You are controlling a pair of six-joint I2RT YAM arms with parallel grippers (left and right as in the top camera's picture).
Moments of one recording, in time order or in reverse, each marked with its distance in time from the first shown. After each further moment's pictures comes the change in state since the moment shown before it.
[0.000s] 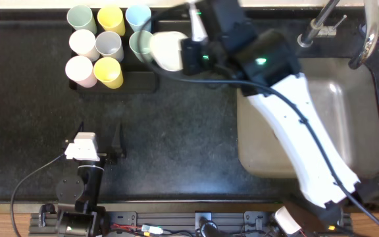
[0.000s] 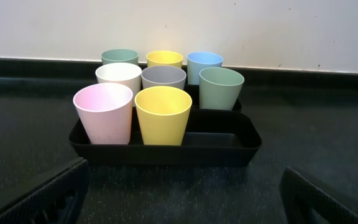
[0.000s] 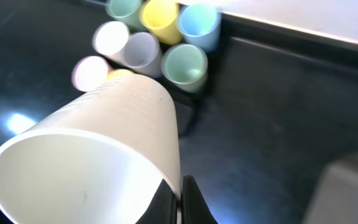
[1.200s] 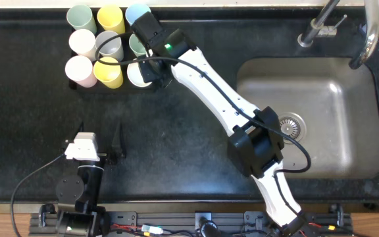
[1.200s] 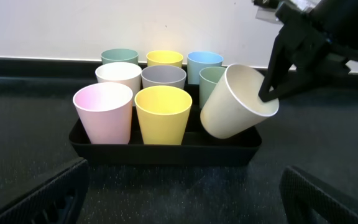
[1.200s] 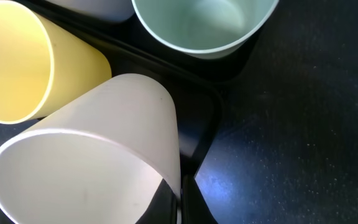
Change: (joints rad) left arm 0.000 0.000 0.000 0.000 0.000 0.000; right arm 0.087 0.485 0.033 0.152 0.019 0.055
